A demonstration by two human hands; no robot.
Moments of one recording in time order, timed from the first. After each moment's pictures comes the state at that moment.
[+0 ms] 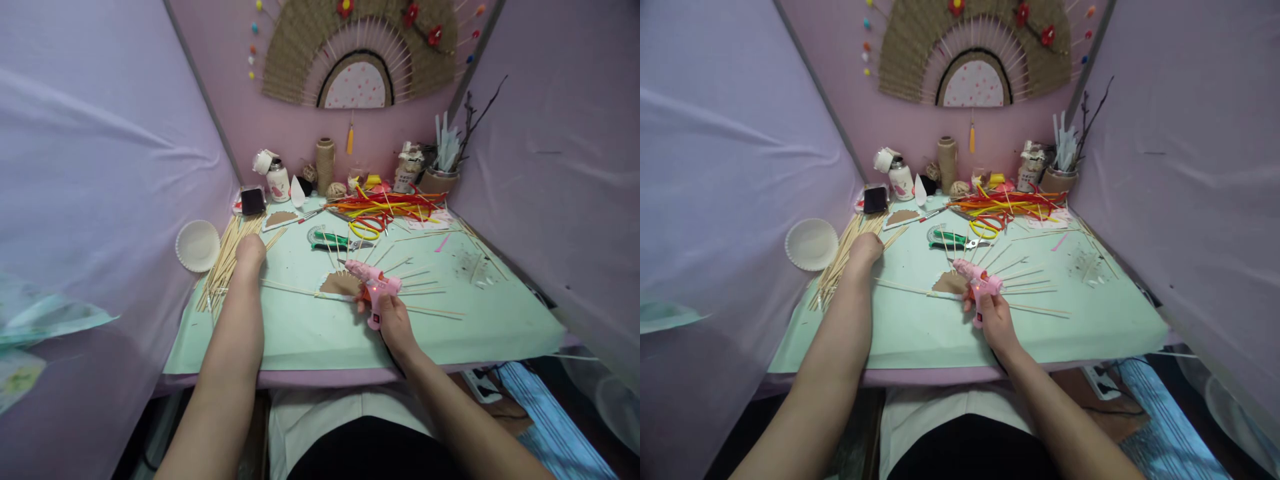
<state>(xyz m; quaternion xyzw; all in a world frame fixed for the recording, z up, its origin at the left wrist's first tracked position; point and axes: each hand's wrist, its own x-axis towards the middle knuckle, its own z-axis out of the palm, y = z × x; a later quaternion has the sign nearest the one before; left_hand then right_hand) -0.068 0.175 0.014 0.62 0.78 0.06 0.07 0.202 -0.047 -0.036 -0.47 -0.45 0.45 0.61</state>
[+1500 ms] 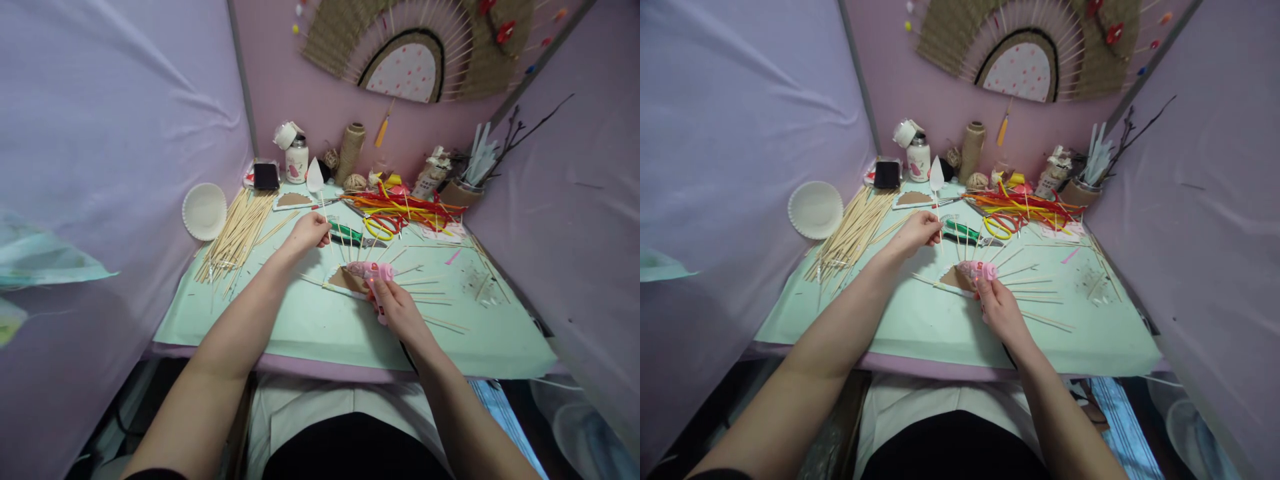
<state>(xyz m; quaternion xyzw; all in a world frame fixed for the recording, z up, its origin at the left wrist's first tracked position) 0.023 0.115 0.042 0.55 0.55 0.35 0.52 0.201 -0.031 0.007 -0.64 -0.50 0.42 0.41</state>
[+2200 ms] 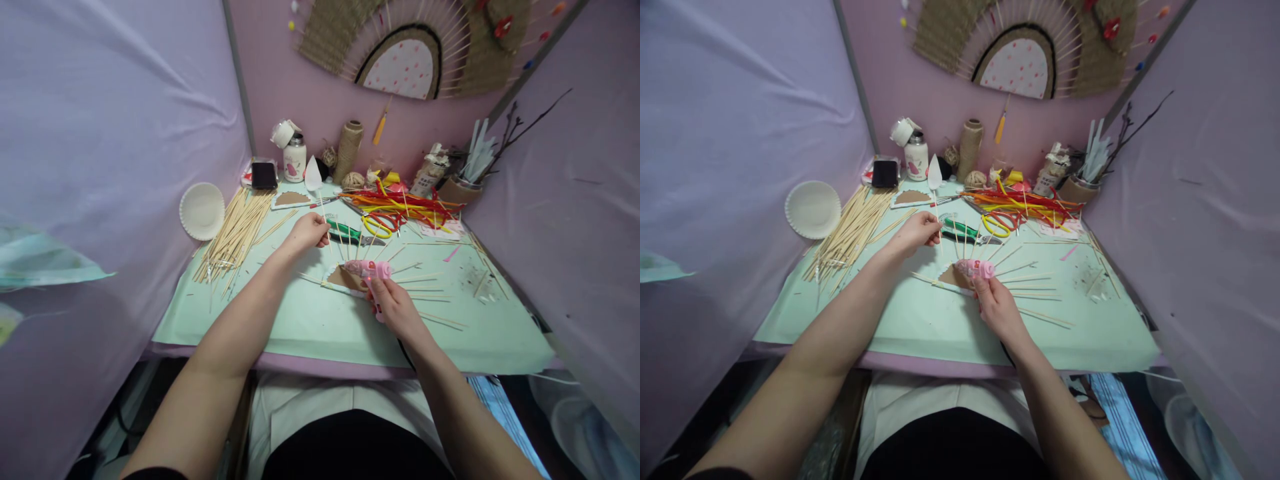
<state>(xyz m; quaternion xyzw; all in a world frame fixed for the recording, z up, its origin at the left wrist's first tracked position) 0.026 0.116 0.039 0.55 0.56 0.33 0.52 0.201 -0.032 0.010 -0.65 -0.53 0.39 0.37</state>
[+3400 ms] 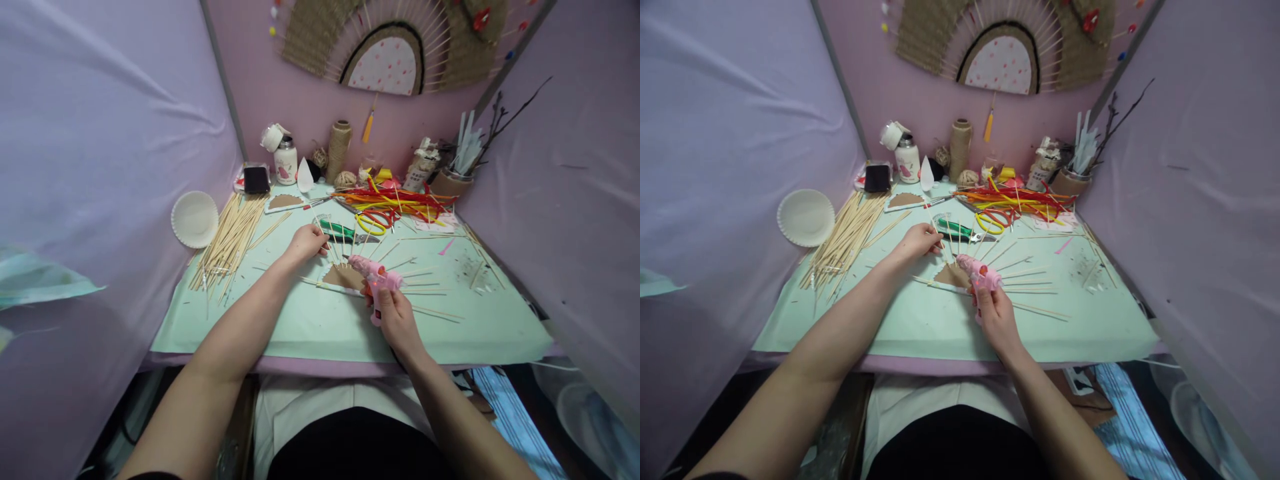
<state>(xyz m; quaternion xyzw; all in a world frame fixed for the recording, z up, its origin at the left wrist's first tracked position) 0.039 0.117 0.014 0.56 0.59 0.29 0.50 0.199 -0.053 -0.008 -0.61 -0.49 0.38 0.49</state>
